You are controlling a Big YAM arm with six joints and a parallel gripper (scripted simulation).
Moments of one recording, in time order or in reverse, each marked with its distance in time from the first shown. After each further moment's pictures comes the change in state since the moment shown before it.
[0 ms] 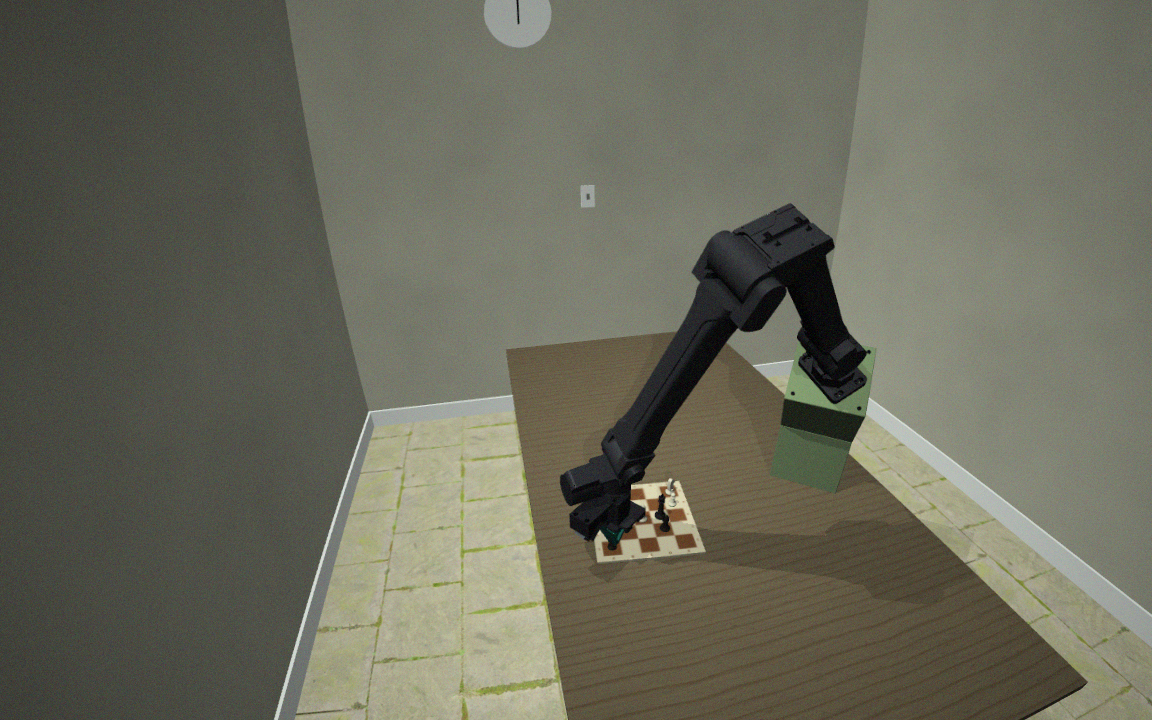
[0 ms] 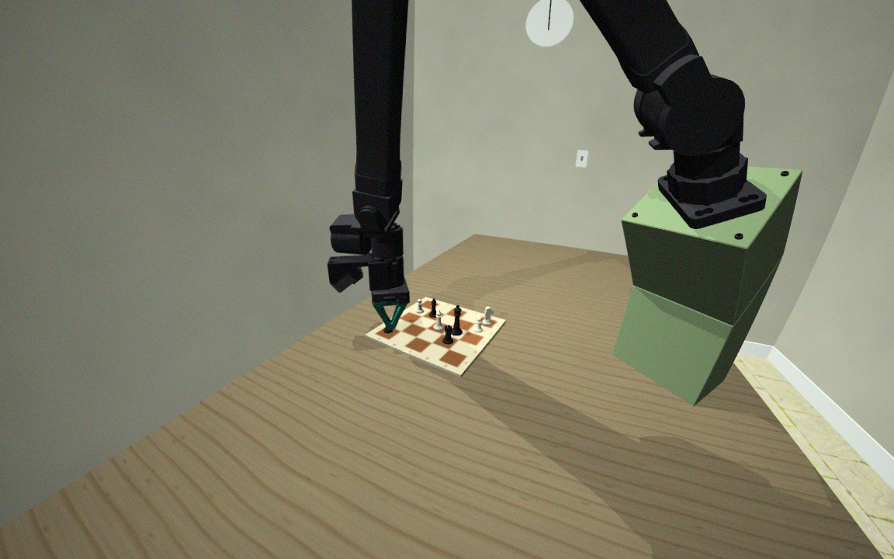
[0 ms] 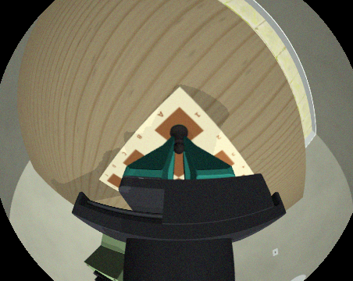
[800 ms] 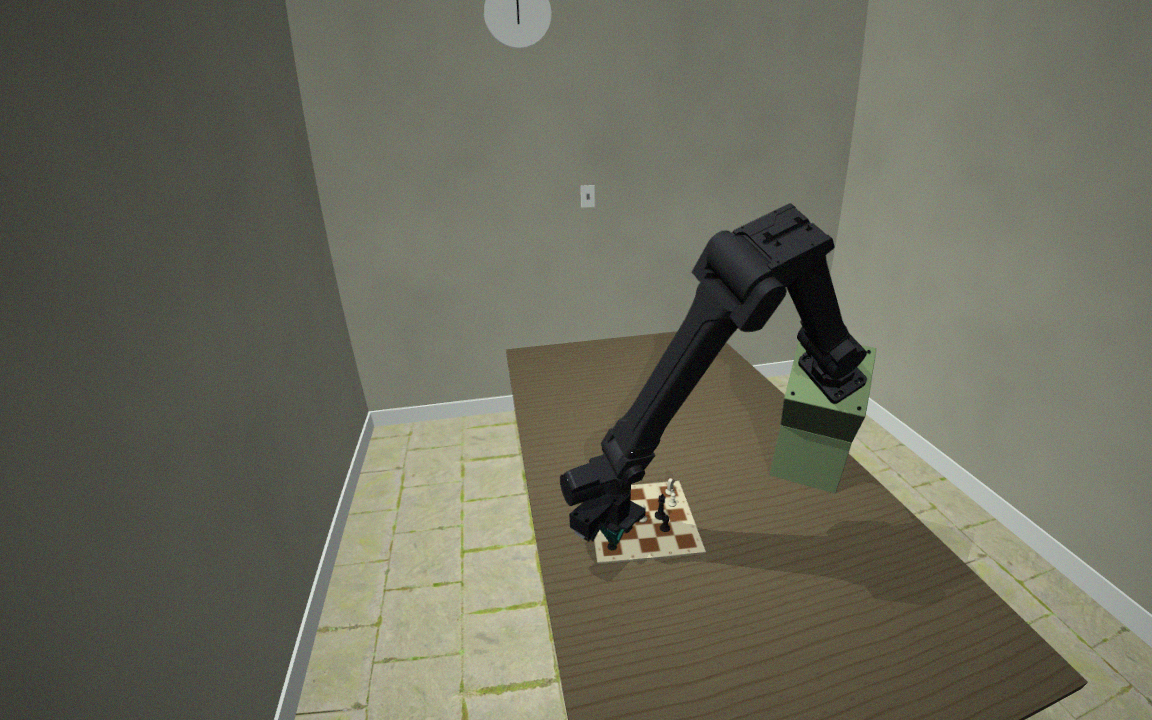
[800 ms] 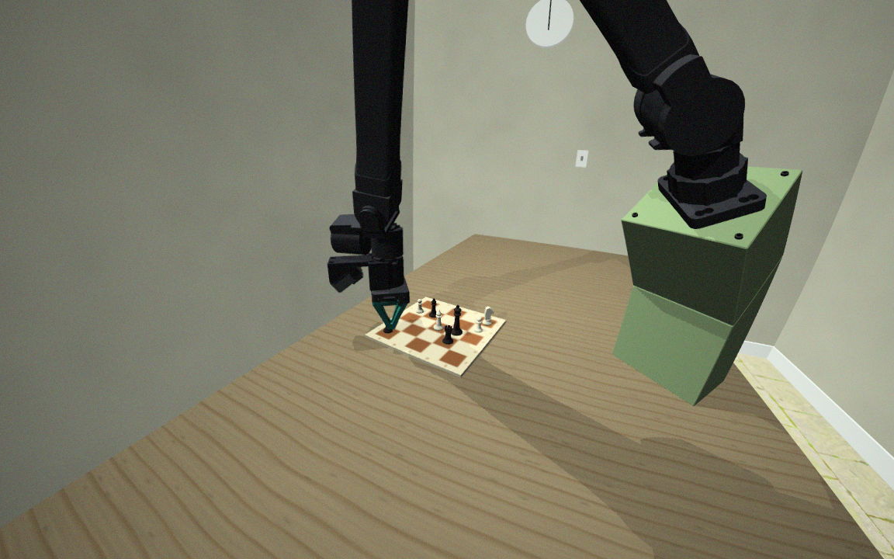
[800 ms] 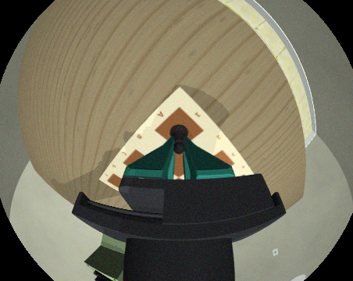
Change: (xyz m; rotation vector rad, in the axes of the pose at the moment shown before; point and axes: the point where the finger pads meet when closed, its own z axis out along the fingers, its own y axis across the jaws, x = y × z) arm 0.000 0.000 0.000 0.000 0.000 0.000
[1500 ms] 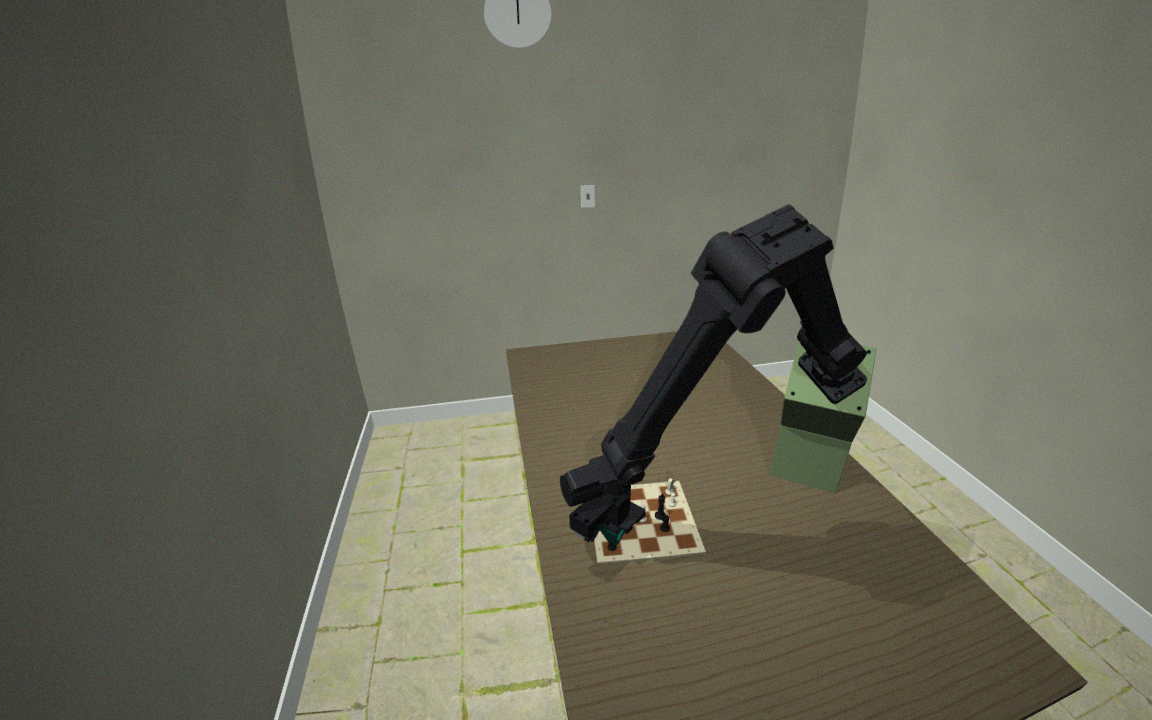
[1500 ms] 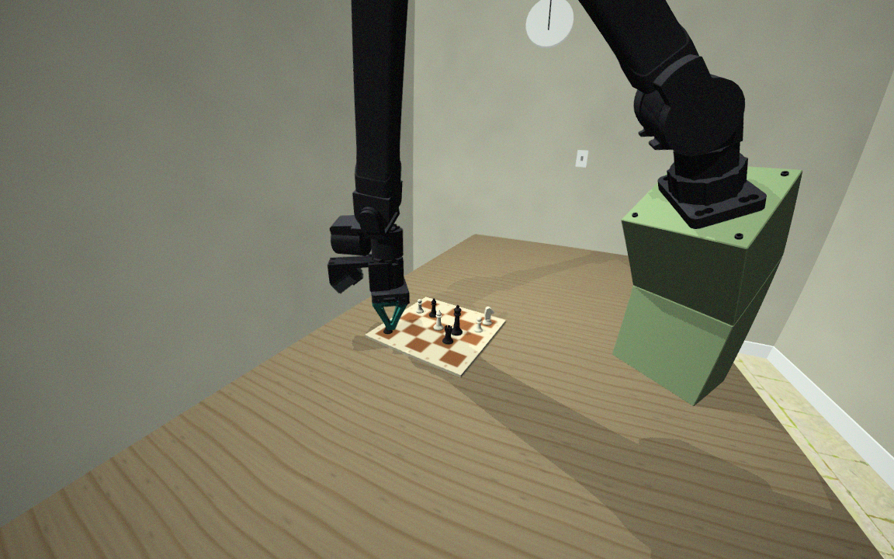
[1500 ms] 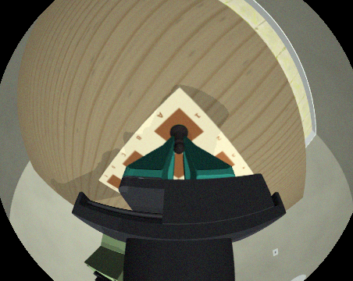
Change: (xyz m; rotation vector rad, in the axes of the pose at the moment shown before) arm 0.000 0.000 0.002 0.001 -0.001 0.000
